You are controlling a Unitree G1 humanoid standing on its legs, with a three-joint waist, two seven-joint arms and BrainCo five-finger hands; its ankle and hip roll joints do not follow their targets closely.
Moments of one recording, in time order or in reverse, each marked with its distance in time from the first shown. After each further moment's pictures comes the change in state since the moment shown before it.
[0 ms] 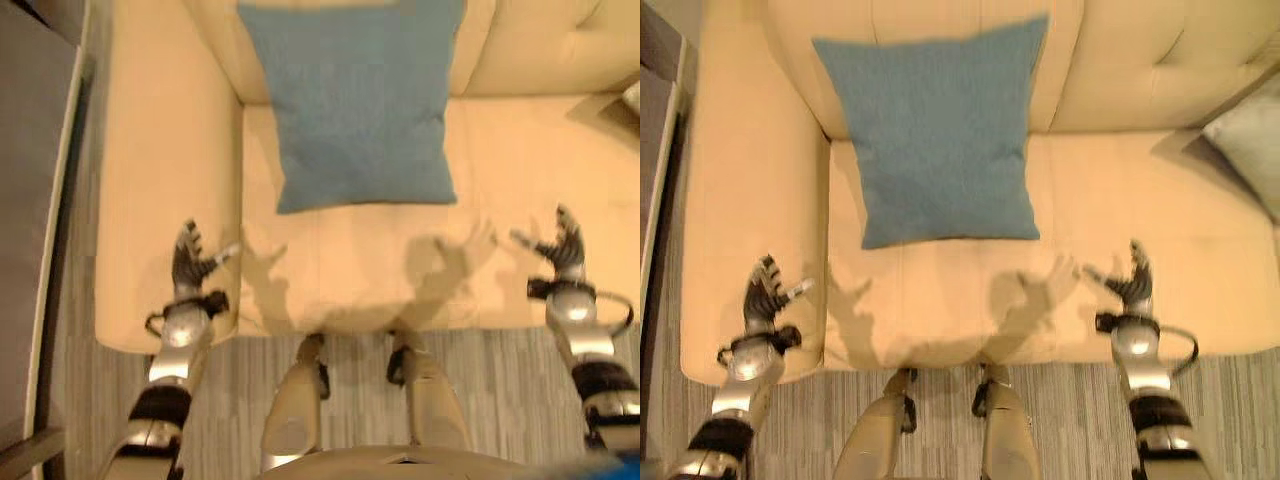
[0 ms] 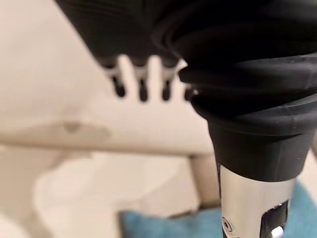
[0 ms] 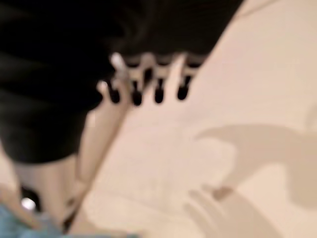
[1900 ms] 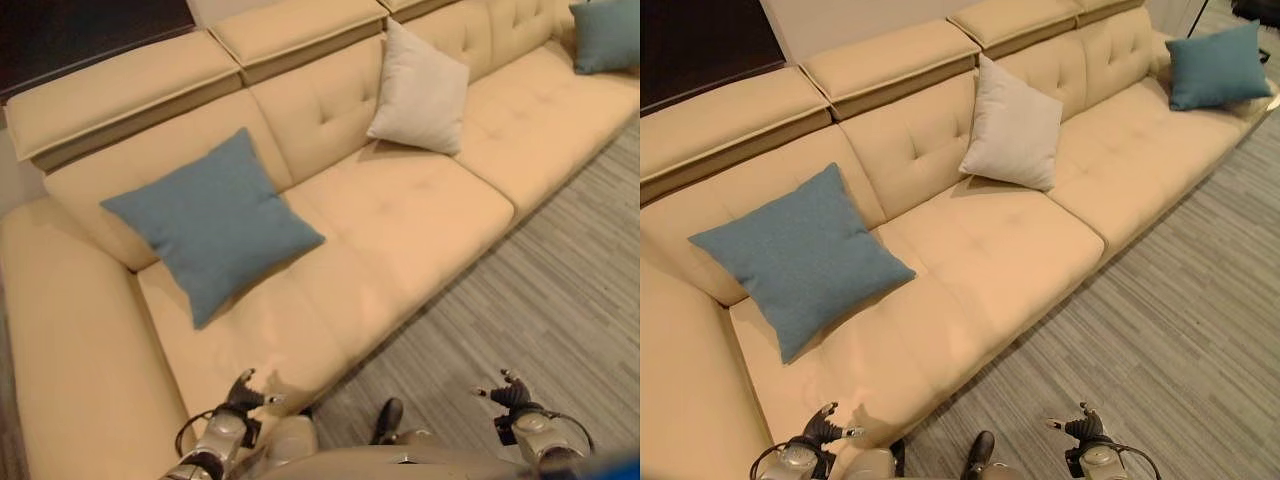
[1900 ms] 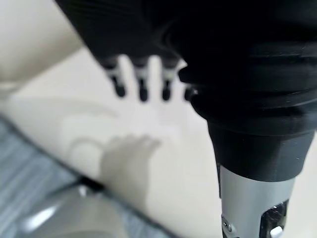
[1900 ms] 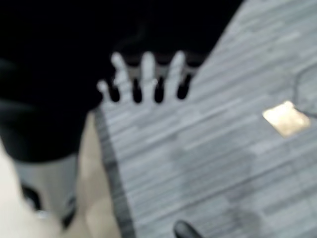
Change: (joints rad) left arm -0.064 -0.200 -0.199 0.623 0.339 0.126 -0.098; right arm 0.046 0.145 0.172 0.578 -0.134 0.068 0.082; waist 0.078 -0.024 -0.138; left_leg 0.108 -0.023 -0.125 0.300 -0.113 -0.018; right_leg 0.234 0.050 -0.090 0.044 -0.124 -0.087
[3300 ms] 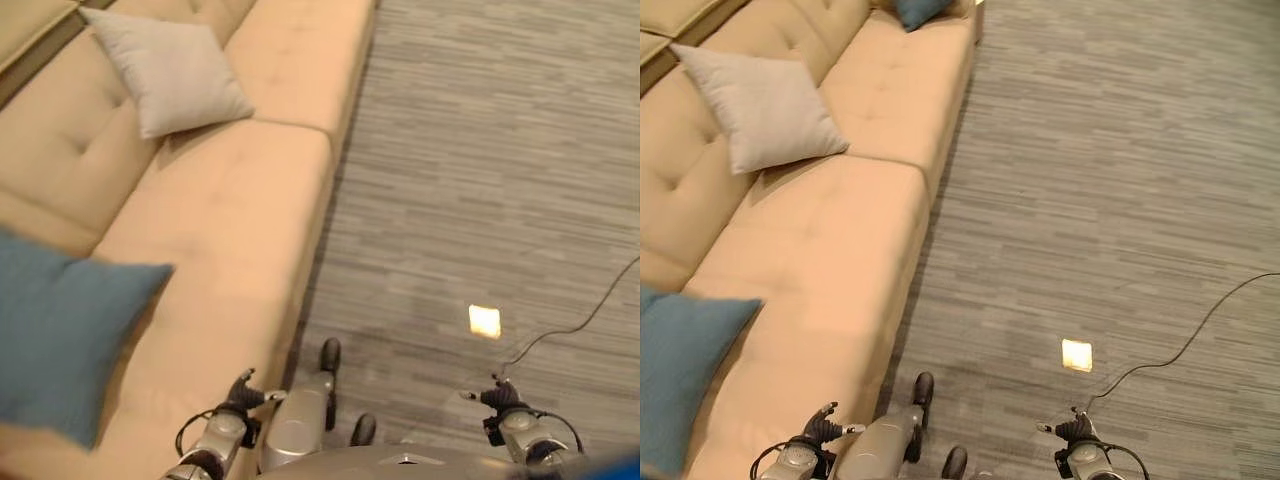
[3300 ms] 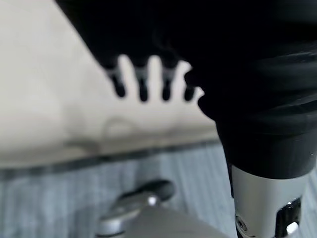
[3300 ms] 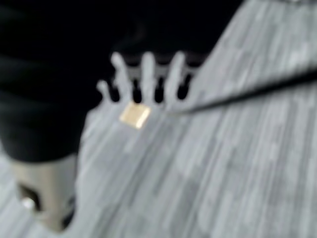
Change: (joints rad) left arm 0.029 0.029 0.008 0.012 0.009 0.010 0.006; right arm -0.037 0.057 0.066 0.092 0.007 0.016 -0.035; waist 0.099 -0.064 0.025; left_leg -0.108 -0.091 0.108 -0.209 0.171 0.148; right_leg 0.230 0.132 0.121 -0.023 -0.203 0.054
